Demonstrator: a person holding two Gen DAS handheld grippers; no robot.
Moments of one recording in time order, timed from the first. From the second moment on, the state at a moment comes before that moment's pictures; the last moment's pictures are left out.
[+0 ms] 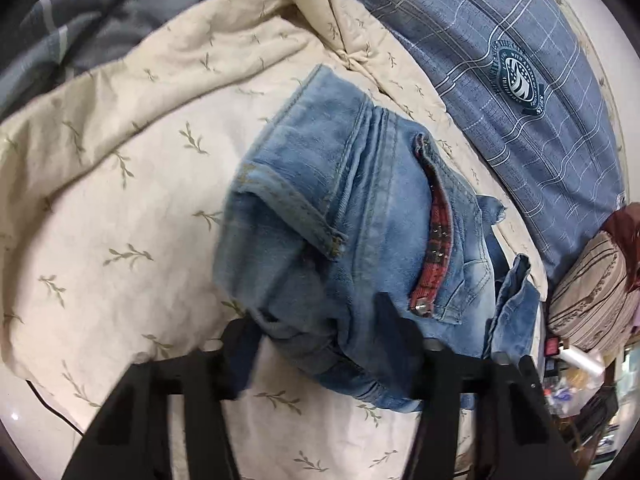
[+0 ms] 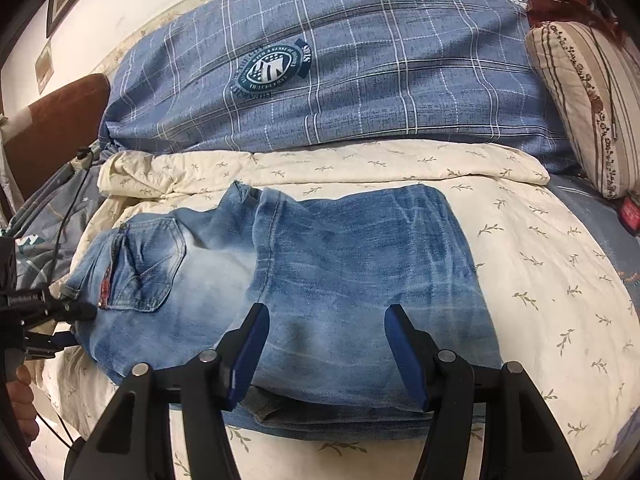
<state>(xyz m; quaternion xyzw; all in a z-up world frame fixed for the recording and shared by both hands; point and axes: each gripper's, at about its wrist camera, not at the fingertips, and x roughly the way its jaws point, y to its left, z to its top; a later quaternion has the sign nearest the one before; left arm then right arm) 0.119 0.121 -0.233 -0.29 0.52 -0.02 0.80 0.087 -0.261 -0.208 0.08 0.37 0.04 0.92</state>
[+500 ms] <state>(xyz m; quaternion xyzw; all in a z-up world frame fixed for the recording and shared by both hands) 0.108 0.077 -0.169 -0.18 0.45 -0.03 0.87 0.082 -0.305 -0.203 0.15 0.36 -0.01 0.92</state>
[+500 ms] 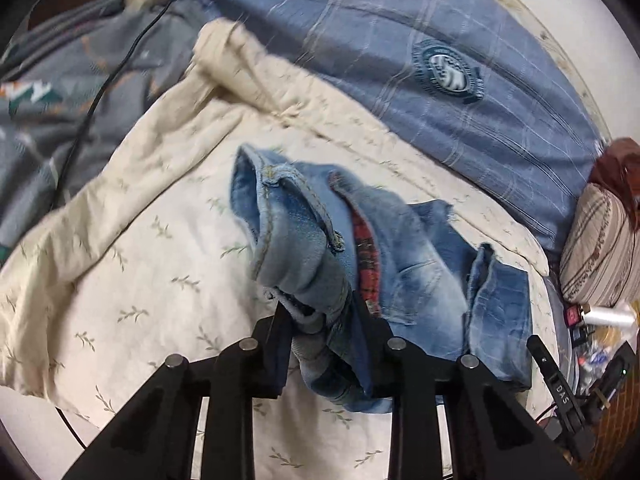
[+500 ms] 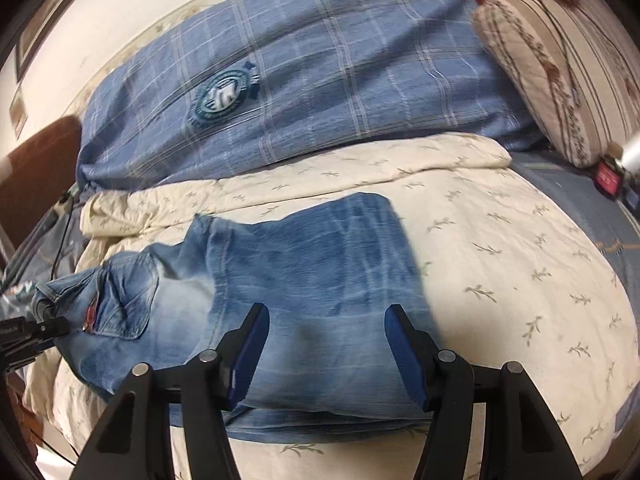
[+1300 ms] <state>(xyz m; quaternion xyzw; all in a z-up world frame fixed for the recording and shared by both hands) 0.081 -0.194 -0.158 0.14 0.40 -0.24 0.87 0.049 -0.422 -0.207 0.33 0.32 -0.15 0.87</state>
